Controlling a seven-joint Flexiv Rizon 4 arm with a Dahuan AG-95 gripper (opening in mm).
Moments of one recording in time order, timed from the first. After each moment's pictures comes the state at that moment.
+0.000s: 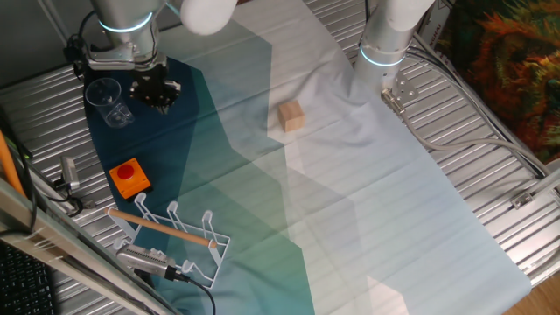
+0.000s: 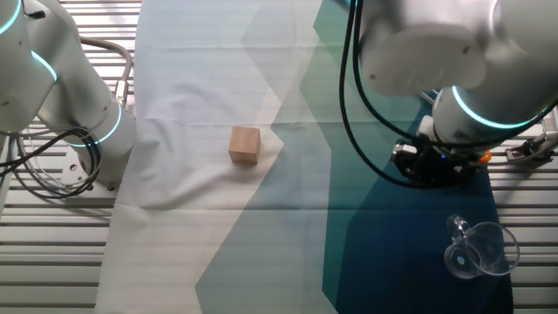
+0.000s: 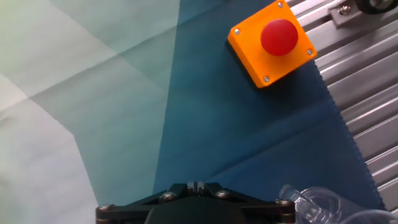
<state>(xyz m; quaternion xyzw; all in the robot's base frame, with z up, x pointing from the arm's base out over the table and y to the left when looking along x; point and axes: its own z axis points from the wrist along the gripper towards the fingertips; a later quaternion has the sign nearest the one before) 0.604 -0.115 0.117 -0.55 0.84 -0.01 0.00</state>
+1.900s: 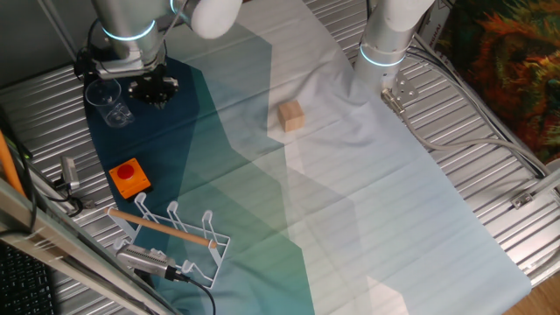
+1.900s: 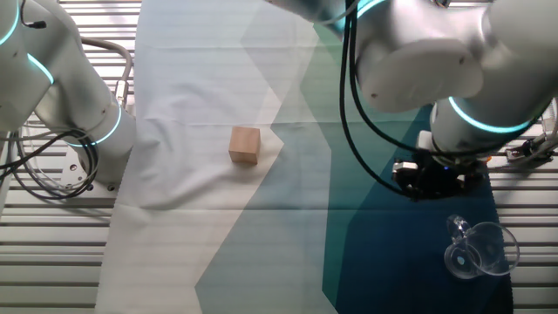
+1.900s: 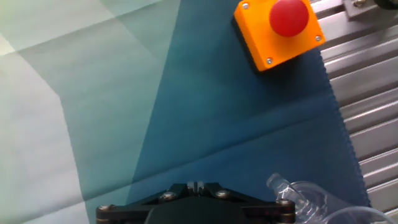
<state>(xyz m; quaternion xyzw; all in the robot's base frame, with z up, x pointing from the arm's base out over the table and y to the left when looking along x) 0.607 -0.137 0.113 -0.60 0.80 -0.05 -0.03</state>
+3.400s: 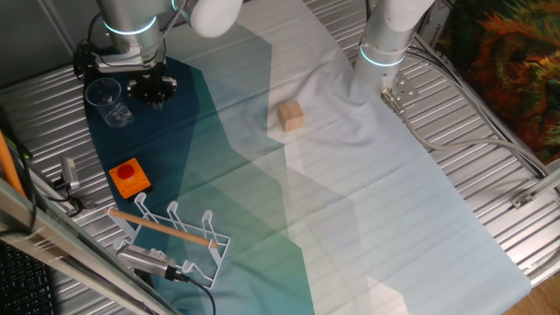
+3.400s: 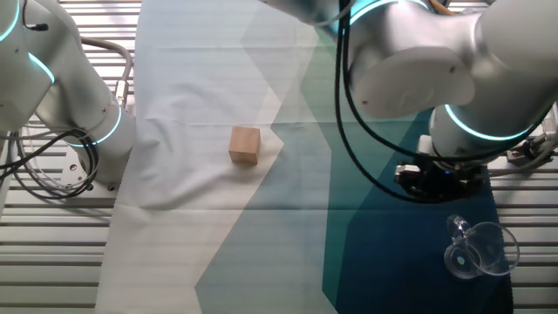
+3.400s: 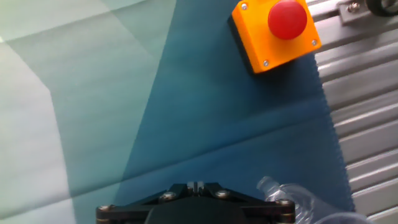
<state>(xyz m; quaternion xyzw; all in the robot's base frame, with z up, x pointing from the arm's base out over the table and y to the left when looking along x) 0.623 -0.139 0.110 -0.61 0.79 -0.04 0.00</state>
